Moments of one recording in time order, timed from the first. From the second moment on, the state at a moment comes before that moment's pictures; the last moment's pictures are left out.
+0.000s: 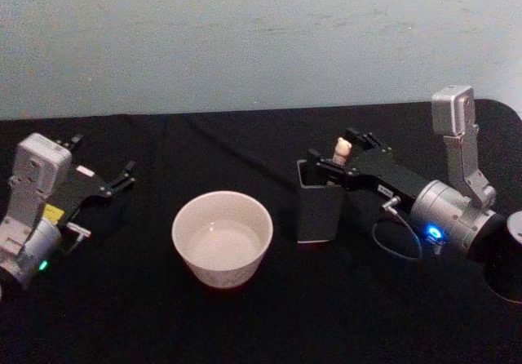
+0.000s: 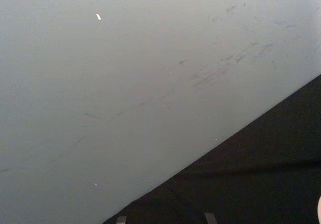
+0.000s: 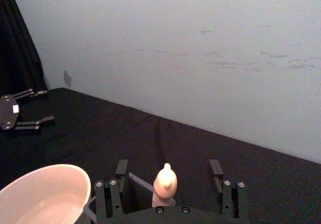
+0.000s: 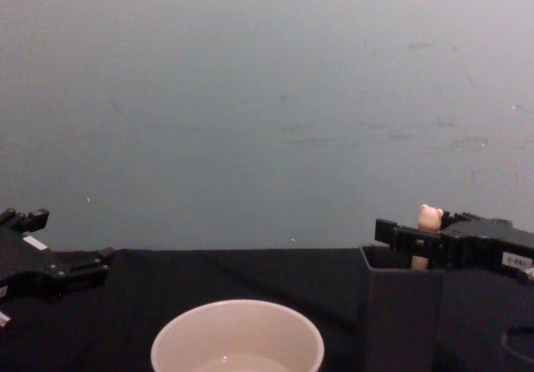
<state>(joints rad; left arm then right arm) -0.20 0.60 0.45 -1.41 -0.25 -0.12 0.03 0.30 0.41 -0.39 -1.35 0.52 0.03 0.43</state>
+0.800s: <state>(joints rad) -0.20 0.60 0.45 -1.41 -0.25 -0.12 0.03 0.30 0.41 -0.39 -1.36 0.52 0.03 0.43</state>
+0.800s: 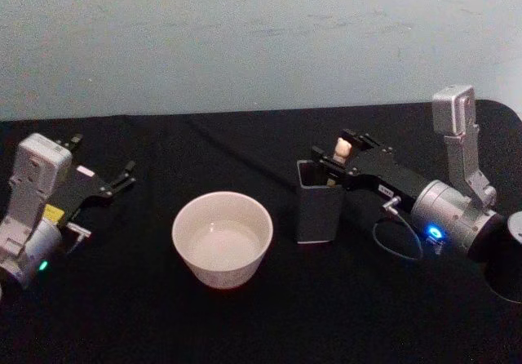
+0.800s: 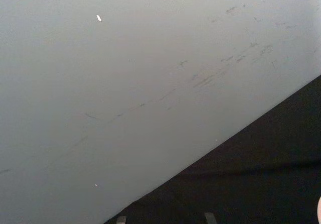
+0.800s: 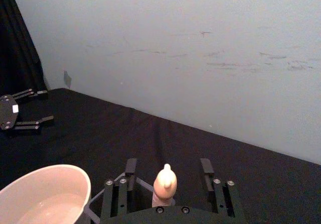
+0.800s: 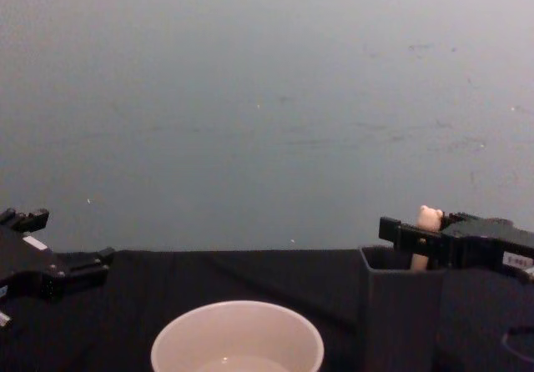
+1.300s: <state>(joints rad) -0.20 0.60 0.45 -1.41 -0.25 -0.12 0.03 0.30 0.41 -0.39 -1.36 0.52 0.03 0.43</state>
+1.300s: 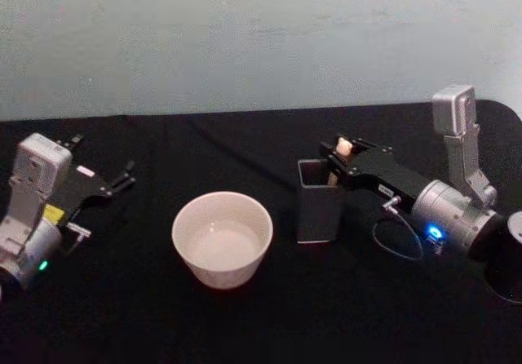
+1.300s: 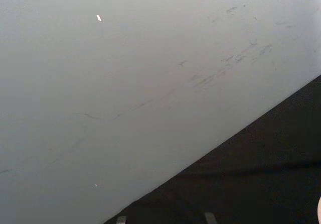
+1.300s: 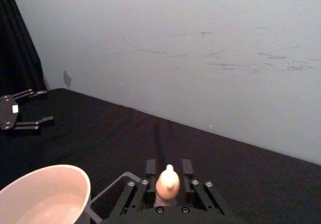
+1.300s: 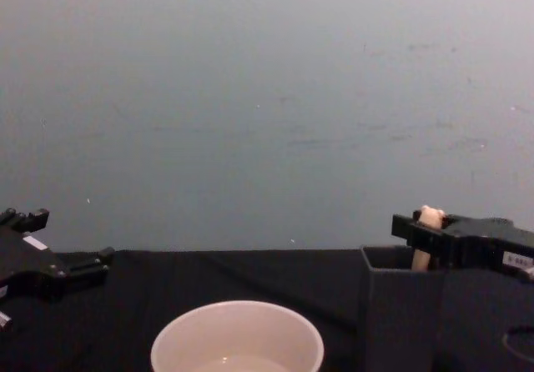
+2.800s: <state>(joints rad) -0.20 0.60 0.45 -1.41 -0.25 -0.12 0.03 0.30 0.43 -0.34 -1.47 0.47 -0.05 0.49</state>
